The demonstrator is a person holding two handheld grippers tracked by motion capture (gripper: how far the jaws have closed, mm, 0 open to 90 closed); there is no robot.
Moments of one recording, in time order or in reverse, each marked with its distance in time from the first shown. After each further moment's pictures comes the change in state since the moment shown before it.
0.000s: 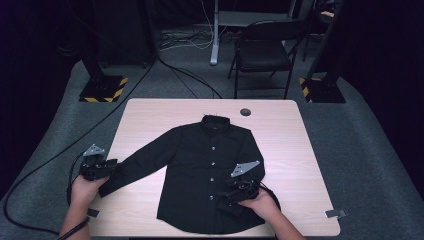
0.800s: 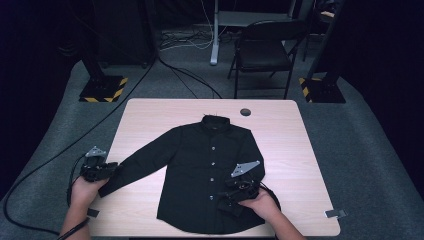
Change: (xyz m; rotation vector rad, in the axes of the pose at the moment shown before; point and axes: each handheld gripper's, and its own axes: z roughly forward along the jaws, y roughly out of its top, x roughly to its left) left arm 0.005 -0.007 0.009 0.062 0.004 -0.014; right arm -0.001 0.000 0.000 -0.004 0.003 -0.002
